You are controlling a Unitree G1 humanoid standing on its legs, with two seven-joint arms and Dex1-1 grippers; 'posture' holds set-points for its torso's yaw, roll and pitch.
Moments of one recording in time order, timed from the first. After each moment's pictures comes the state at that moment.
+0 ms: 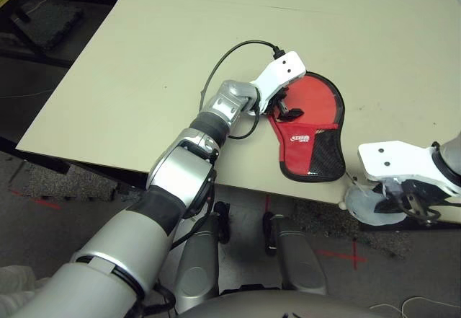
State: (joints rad) left arm -1.21 0.00 -0.24 1.14 0.08 0.12 -0.82; right arm -0.36 -1.31 0.13 -0.50 0.27 0.87 1.51
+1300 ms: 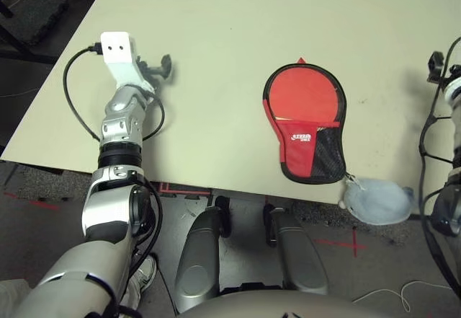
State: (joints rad) left arm -0.82 0.35 0.34 0.75 -0.16 0.10 -0.18; right arm -0.80 -0.64 -0.42 0.93 0.17 0.11 0.13
